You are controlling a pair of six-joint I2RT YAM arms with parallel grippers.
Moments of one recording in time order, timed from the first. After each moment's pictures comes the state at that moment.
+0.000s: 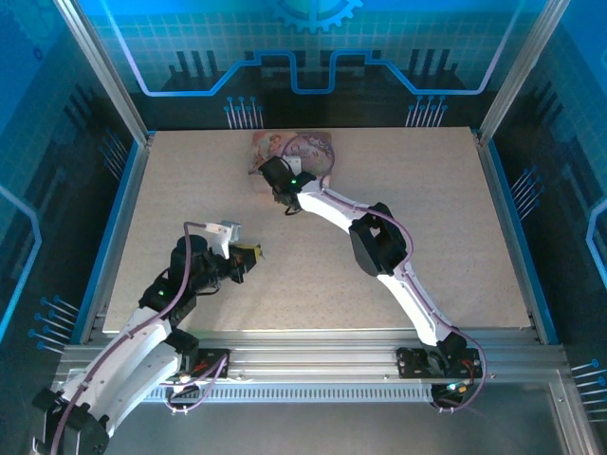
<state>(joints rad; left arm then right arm) -0.36 0.69 0.40 -0.16 0.35 -0.37 0.73 2.55 2.23 -0.65 0.47 0.61</state>
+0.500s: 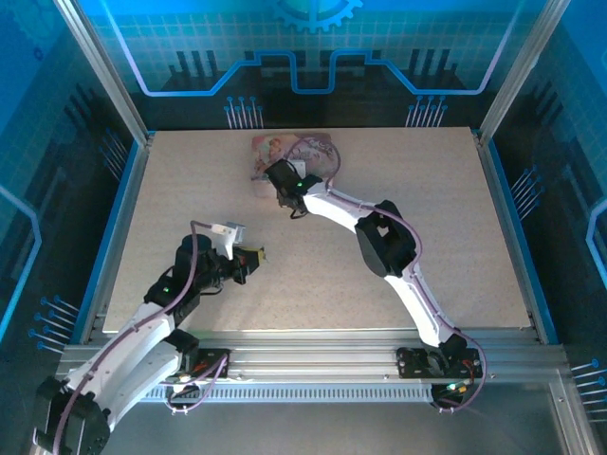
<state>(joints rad) -0.36 0.76 0.38 -0.11 0.40 -0.37 0.72 2.42 2.01 -0.57 0.40 0.60</state>
